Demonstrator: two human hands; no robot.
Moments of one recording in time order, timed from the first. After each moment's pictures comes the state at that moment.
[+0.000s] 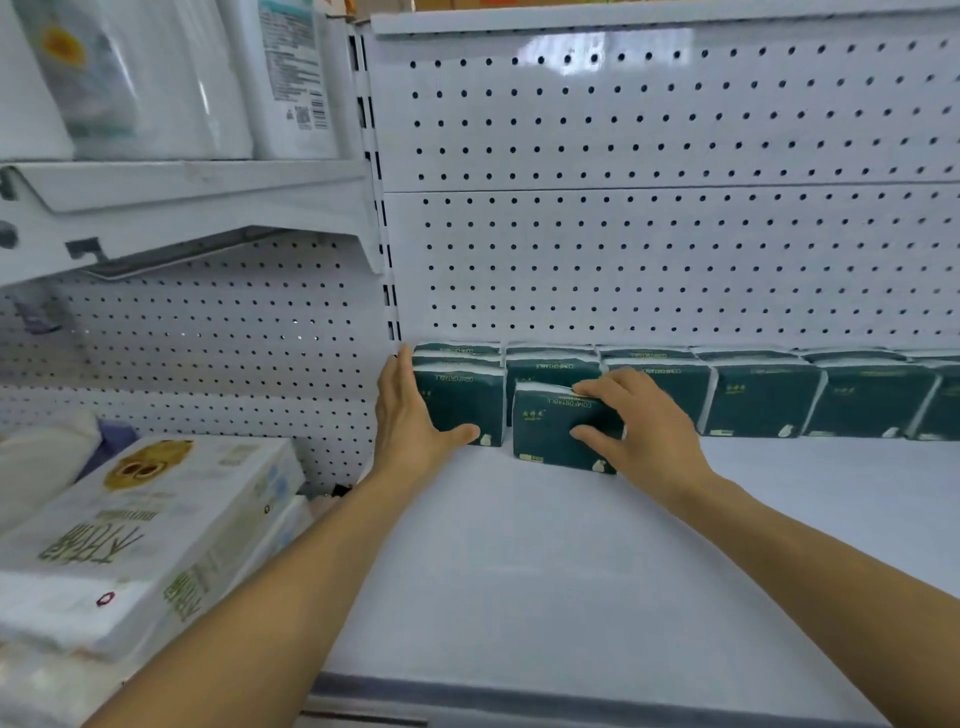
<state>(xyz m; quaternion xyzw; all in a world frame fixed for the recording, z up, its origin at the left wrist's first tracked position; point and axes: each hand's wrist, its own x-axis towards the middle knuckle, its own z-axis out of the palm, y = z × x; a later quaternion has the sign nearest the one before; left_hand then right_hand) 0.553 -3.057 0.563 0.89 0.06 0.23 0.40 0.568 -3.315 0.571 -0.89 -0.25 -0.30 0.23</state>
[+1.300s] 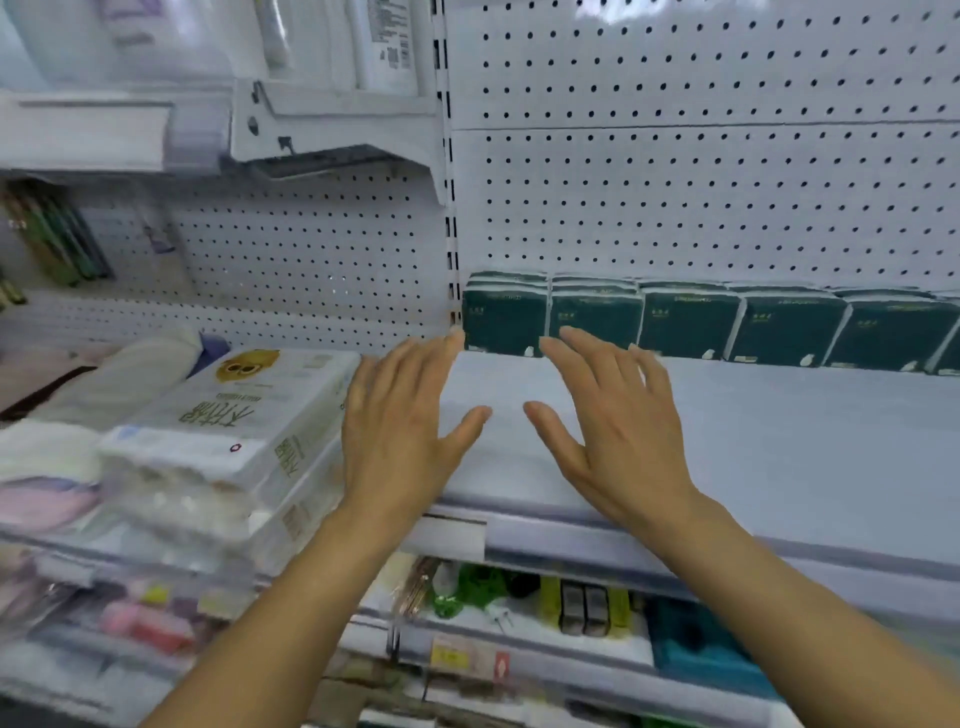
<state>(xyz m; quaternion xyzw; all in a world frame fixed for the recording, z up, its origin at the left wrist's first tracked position) 0.366 -3.054 0.566 0.90 -0.01 0.42 0.09 0.404 -3.251 0.580 -0.86 -0.29 -0.38 0.16</state>
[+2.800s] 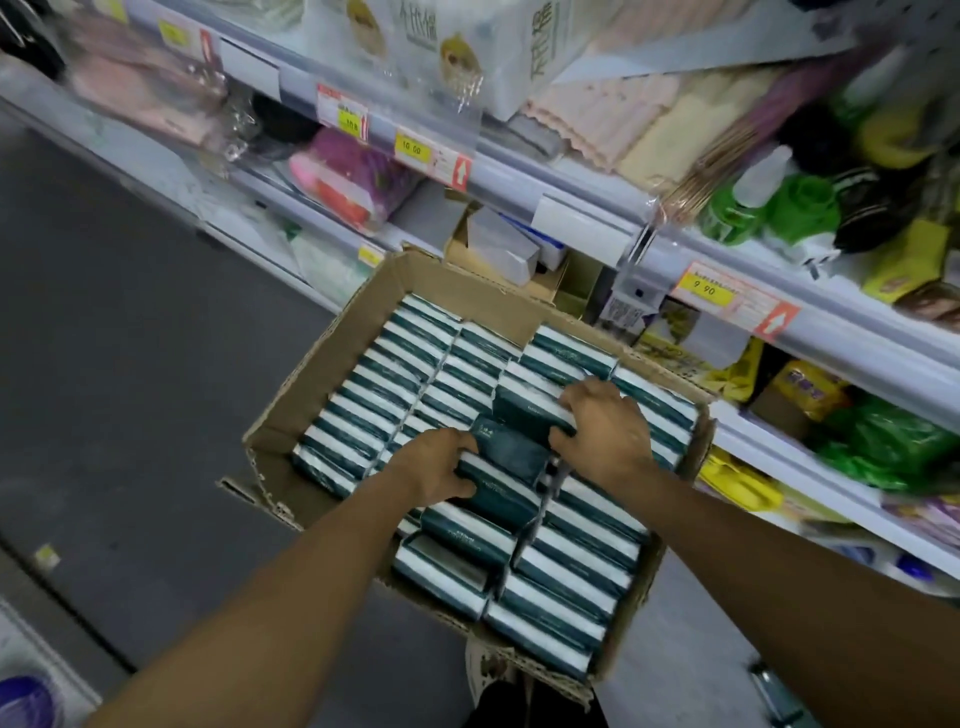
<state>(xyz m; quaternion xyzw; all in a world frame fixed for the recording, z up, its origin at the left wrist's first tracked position) 0.092 -2.940 0.169 0.88 0.18 -0.30 0.32 0.231 -3.117 0.189 -0.91 -0.35 0.19 0.05</state>
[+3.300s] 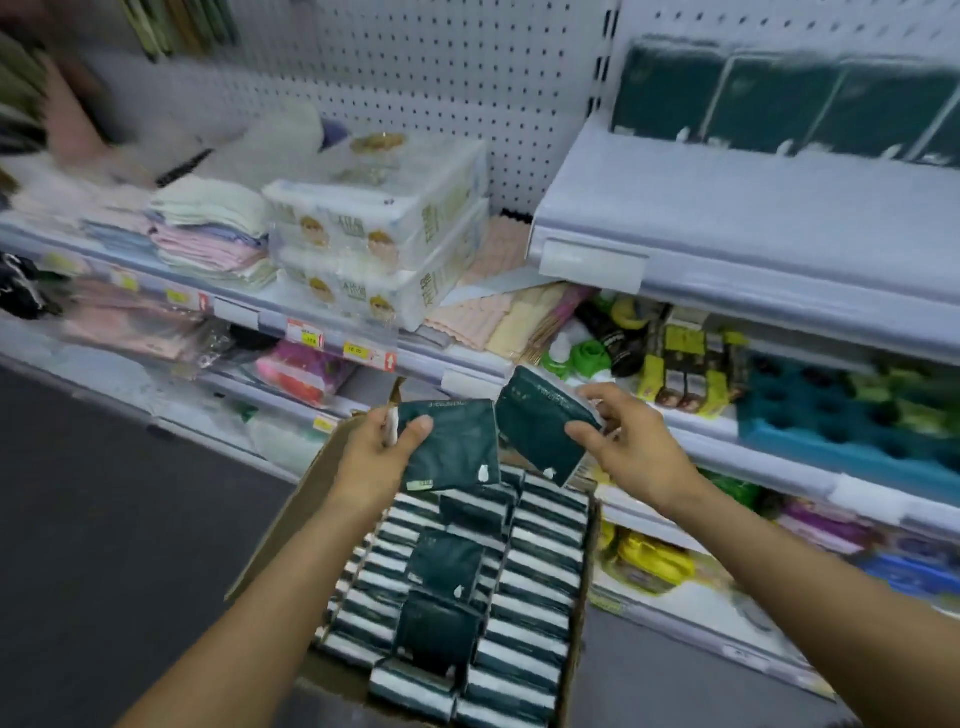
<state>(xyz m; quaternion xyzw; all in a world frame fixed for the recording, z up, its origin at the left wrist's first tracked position) 0.125 -2.956 0.373 0.74 0.29 0.09 0.60 0.245 -3.207 0.404 -0.88 -0.24 0.10 0.40</state>
